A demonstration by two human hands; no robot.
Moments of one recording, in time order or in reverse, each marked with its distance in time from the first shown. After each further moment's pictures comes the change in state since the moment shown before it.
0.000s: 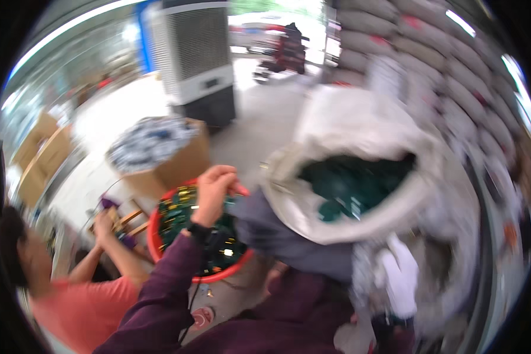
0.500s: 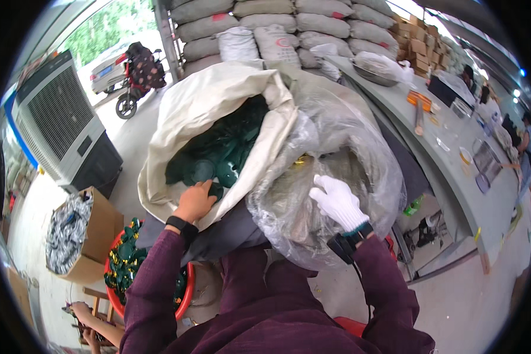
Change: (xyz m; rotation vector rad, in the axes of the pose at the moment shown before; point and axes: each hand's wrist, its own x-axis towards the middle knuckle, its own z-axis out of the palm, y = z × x) left_hand -0.008 -0.098 0.192 1.252 -0.881 0.513; right_hand -0.011 0.042 -0.090 -0.385 0.158 0.412
